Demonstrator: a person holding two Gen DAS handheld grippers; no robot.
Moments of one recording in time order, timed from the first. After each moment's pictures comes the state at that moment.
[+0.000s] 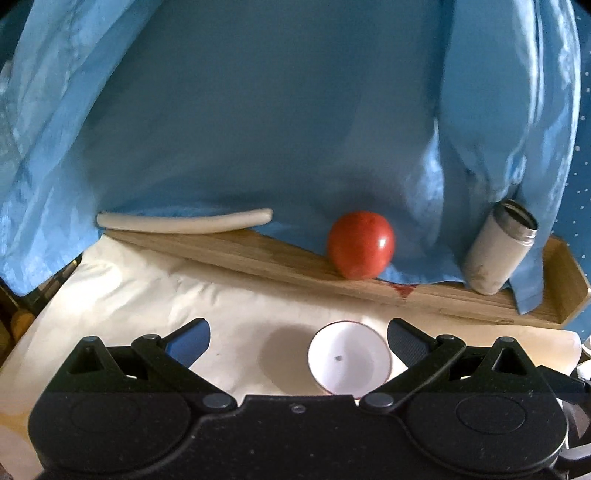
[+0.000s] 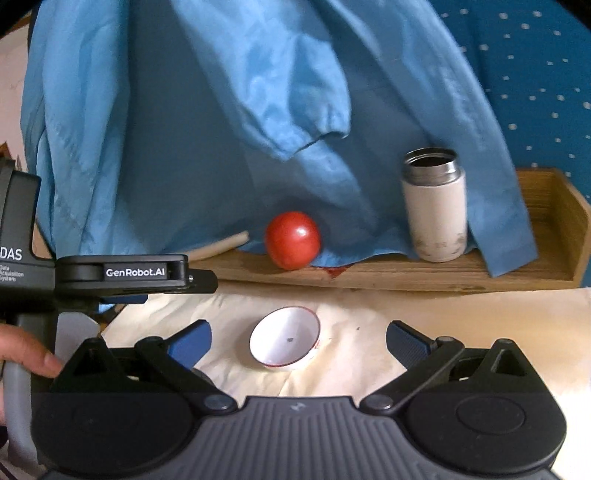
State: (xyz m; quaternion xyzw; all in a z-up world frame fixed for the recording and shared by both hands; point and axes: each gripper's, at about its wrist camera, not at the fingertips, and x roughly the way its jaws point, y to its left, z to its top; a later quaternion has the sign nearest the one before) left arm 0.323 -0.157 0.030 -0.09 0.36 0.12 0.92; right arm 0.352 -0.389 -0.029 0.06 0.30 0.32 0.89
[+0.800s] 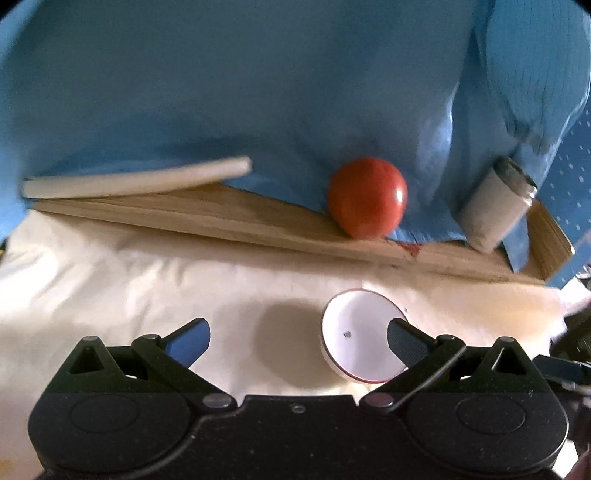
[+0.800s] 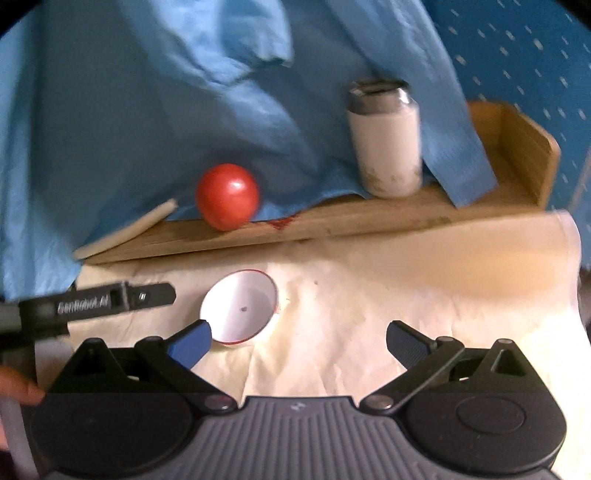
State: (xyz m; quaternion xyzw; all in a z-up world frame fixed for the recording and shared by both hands) left arm 0.350 -0.100 -0.030 -0.11 0.41 -0.02 0.91; right arm 0.366 -0.360 -0.054 0.11 0.40 0.16 0.90
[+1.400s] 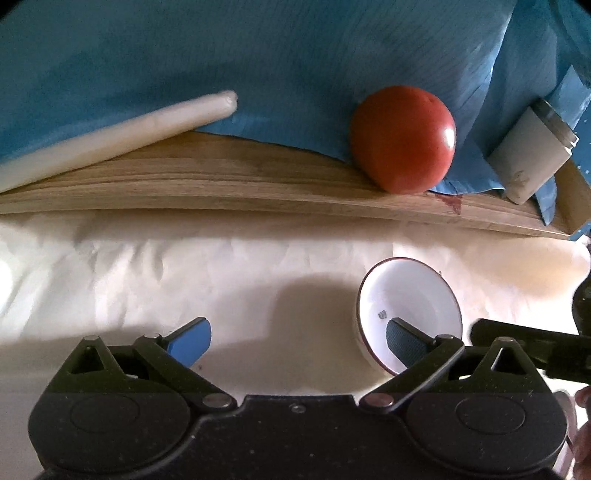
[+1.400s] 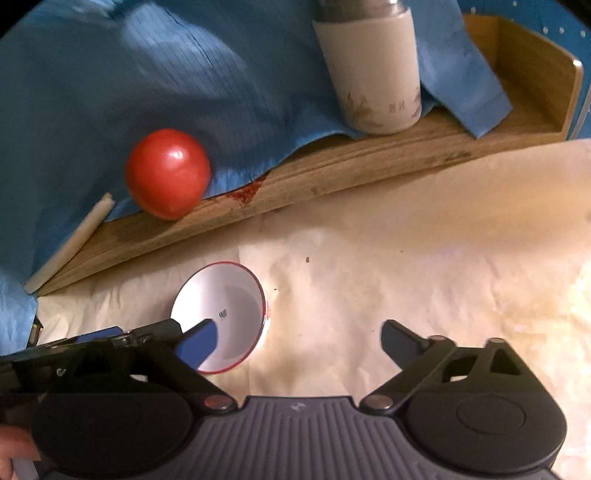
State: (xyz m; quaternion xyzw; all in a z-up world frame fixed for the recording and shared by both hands) left arm 0.405 -0.083 -0.071 -0.09 0.49 -0.07 0.86; right arm 0.422 -0.321 -0.094 0.15 0.48 0.10 0.86
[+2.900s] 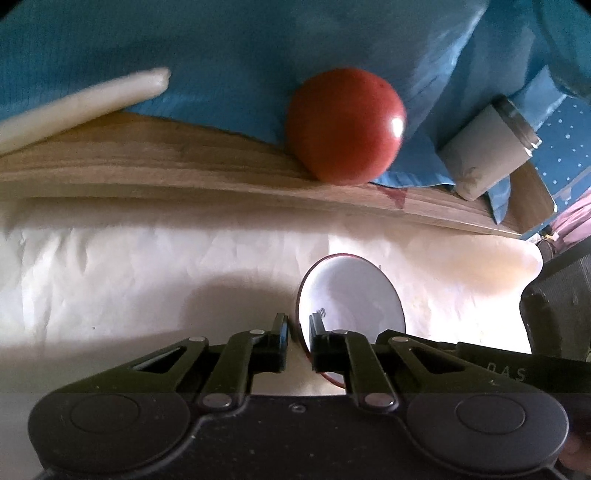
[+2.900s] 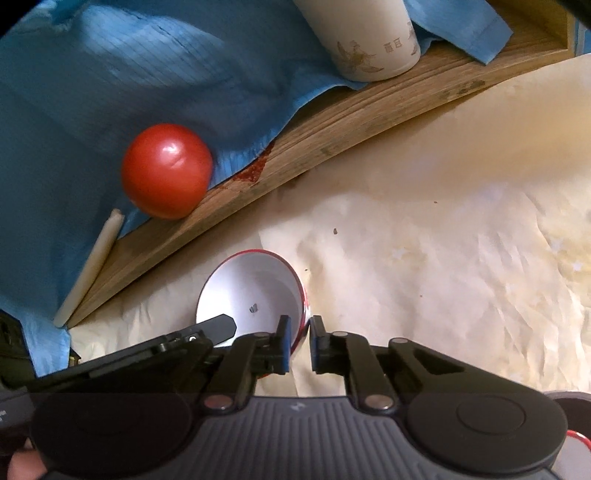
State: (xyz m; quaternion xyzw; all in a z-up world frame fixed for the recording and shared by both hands) left arm 0.418 -0.105 -0.078 -0.14 0.50 -0.14 0.84; right arm 0.421 -0.325 -0.111 0.26 0.49 0.12 0.82
